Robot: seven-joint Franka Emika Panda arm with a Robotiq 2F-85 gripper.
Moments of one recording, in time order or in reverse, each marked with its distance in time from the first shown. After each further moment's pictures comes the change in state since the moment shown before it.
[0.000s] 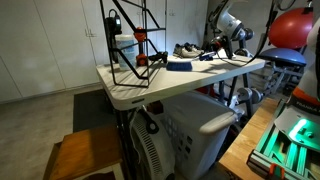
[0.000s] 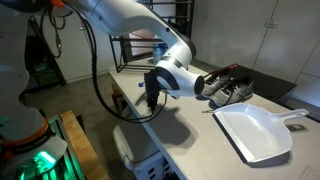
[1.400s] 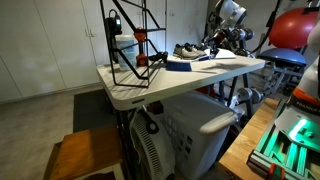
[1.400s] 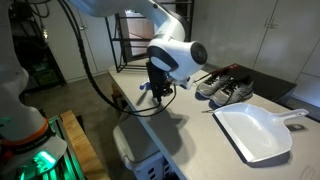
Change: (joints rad) arm 0.025 -0.180 -0.004 -0.065 -0.131 0.368 0.149
